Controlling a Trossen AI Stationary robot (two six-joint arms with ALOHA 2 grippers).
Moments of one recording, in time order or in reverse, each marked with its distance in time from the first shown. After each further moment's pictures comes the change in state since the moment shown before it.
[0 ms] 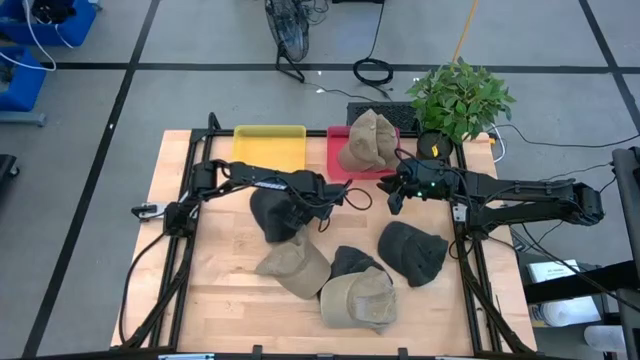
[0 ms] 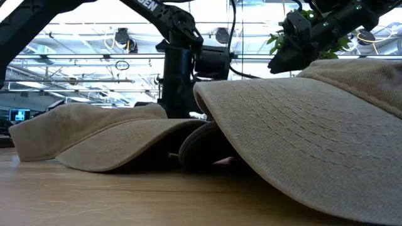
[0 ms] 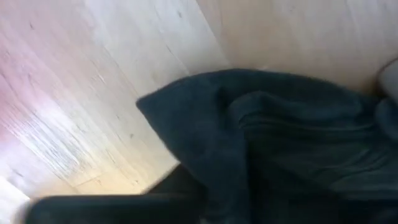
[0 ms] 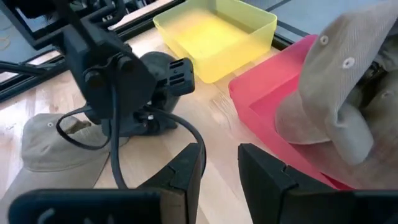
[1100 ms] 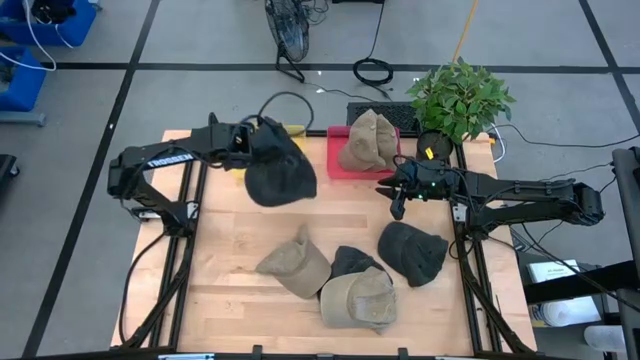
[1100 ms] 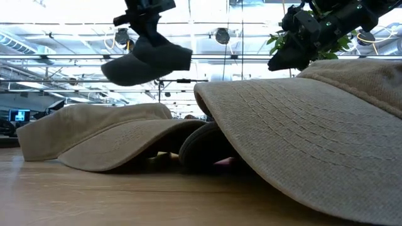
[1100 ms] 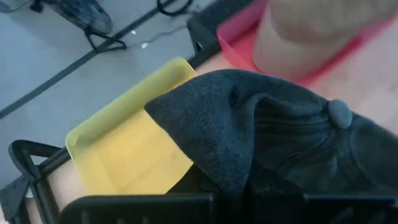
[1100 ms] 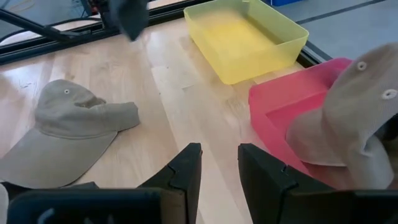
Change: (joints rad) left arm 0.081 -0.655 0.000 -0.073 -0.349 -1.196; right arm 0.000 0.000 0.000 0.012 -0.084 -0.195
